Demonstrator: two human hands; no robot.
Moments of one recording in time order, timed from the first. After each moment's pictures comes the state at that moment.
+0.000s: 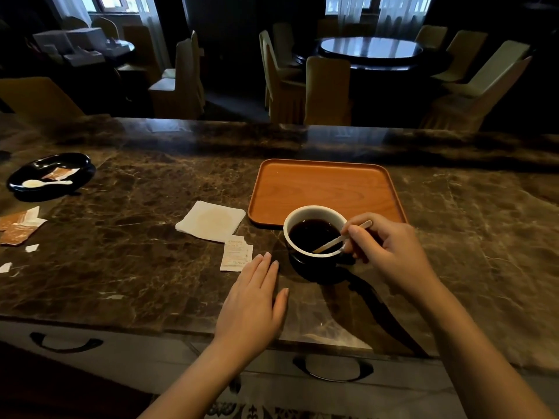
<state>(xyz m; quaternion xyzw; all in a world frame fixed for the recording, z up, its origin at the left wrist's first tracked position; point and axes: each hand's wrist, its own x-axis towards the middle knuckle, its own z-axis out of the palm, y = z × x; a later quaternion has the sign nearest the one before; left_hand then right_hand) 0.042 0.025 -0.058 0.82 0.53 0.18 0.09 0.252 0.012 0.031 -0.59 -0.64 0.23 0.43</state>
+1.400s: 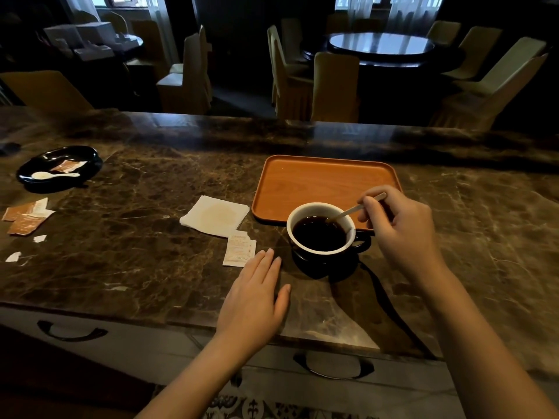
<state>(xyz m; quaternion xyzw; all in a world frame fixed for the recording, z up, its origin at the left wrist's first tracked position) 0.042 0.024 -0.057 0.82 0.53 0.19 0.10 0.258 0.033 0.035 -0.61 -0.65 0.06 0.45</state>
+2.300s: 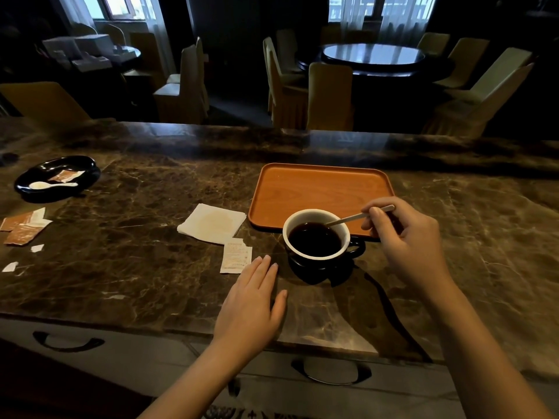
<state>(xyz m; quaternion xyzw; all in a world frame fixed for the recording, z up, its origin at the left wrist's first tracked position) 0.042 0.025 -0.060 0.82 0.53 0.21 0.10 0.264 0.016 0.039 -0.61 -0.62 0.09 0.48</state>
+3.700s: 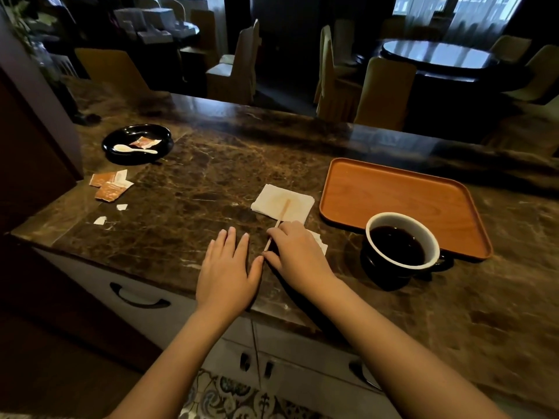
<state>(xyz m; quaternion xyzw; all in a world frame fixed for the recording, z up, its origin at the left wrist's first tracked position) -0.081 0.059 -0.061 0.71 0.68 0.19 0.04 0.053 0.084 -0.024 -0.53 -0.83 0.06 0.17</state>
